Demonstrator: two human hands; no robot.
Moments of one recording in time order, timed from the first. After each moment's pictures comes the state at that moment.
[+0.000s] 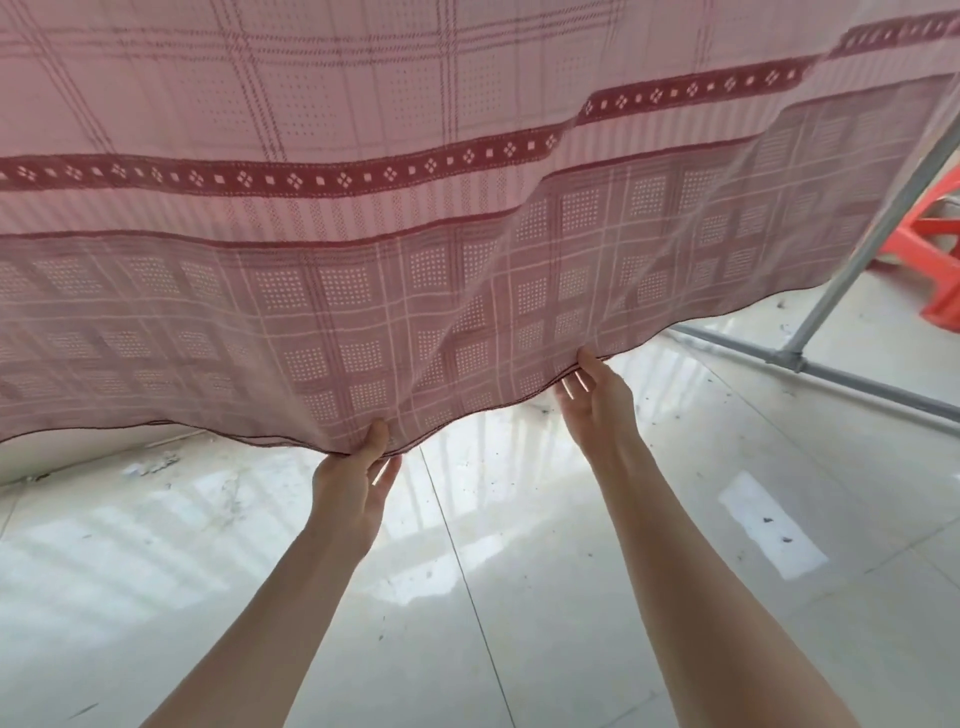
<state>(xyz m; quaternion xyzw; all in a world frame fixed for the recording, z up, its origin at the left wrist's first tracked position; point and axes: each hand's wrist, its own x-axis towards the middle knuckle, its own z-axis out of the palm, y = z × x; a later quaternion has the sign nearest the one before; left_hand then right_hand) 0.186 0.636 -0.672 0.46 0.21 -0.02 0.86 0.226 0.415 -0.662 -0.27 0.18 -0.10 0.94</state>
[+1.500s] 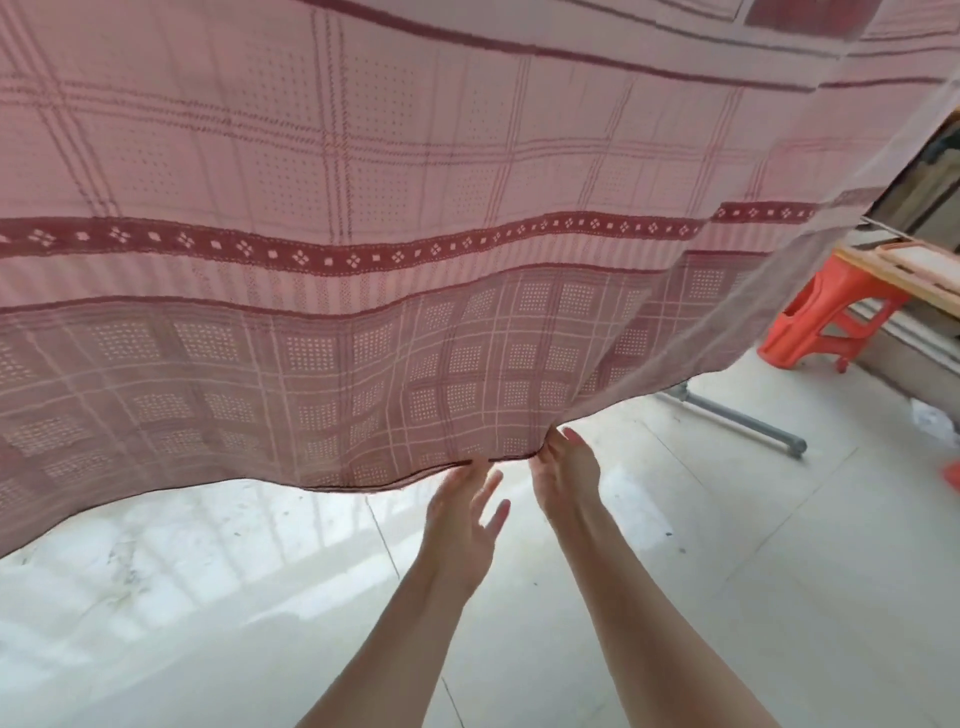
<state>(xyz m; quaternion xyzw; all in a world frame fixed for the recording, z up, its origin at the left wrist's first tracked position) 0.197 0.564 -0.649 0.28 0.18 -0.26 0.90 0.229 0.435 -0.662 -0.41 0.34 -0.16 0.83</state>
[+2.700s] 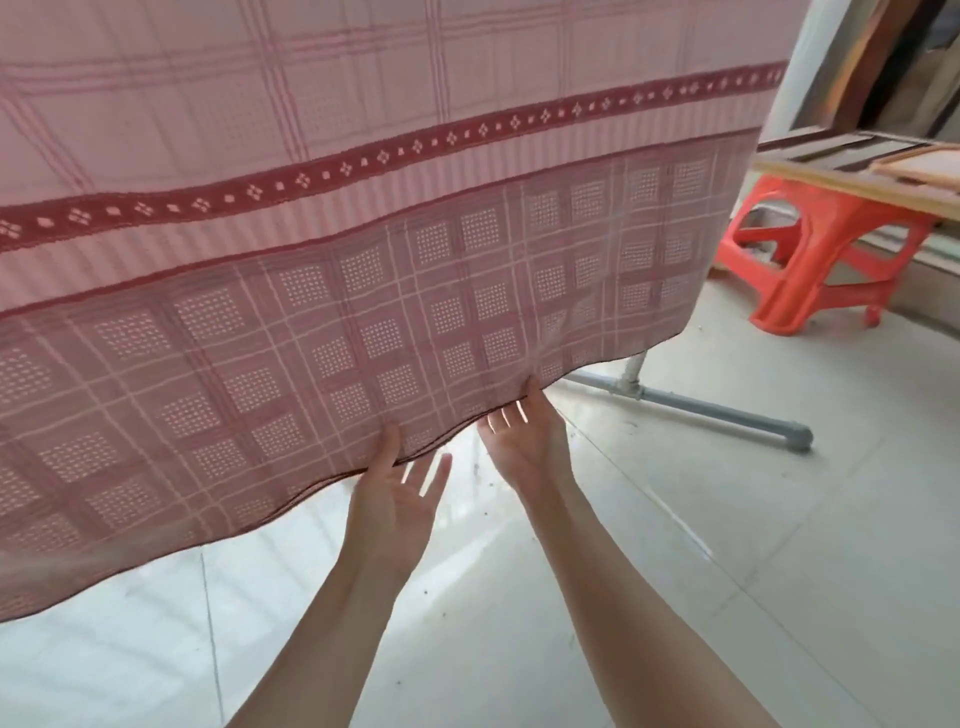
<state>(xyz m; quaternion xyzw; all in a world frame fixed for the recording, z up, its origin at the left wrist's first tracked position) 0.240 0.355 -0.657 0.31 0.14 -0.15 0.93 0.267 0.218 -0.665 -0.13 0.17 -0.07 0.97</state>
